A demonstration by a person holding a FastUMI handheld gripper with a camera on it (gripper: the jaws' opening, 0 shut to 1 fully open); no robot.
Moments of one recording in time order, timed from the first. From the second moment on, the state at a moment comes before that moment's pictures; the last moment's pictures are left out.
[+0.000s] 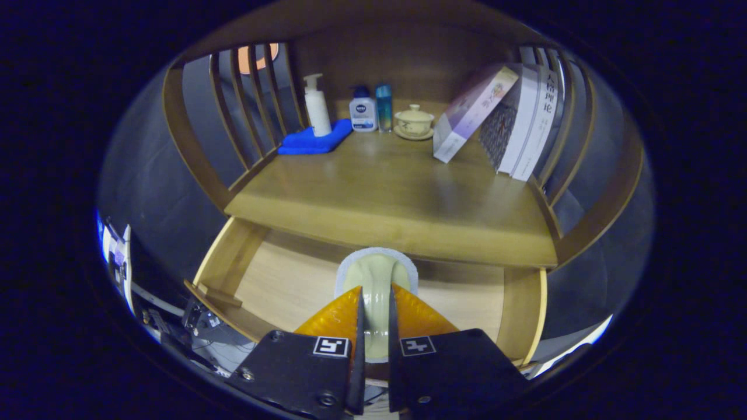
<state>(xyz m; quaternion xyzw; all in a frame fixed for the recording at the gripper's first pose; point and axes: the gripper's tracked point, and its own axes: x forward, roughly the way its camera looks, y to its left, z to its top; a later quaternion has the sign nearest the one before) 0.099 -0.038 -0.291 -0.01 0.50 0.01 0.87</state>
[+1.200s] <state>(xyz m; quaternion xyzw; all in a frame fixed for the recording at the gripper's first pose) 0.249 -0.058 -0.263 0.01 0.47 -0.08 0.88</state>
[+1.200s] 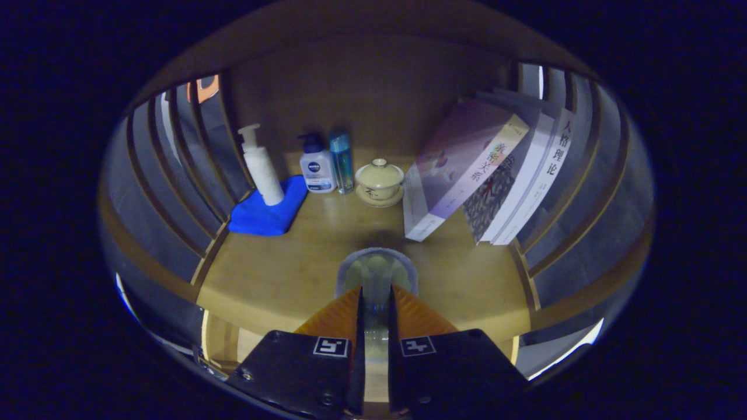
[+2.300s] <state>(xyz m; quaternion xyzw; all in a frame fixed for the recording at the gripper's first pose) 0.291 -0.064 -0.298 -0.03 0.46 -0.11 0.88</state>
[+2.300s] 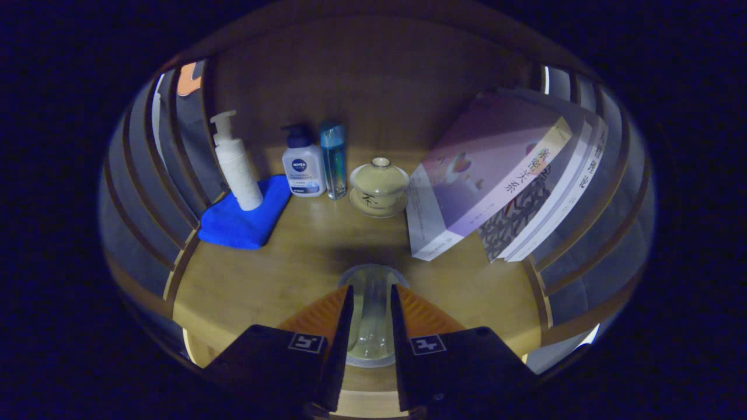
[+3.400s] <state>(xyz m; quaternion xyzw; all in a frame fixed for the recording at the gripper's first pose) 0.094 0.019 -0.206 -0.04 0.28 0.03 0.96</state>
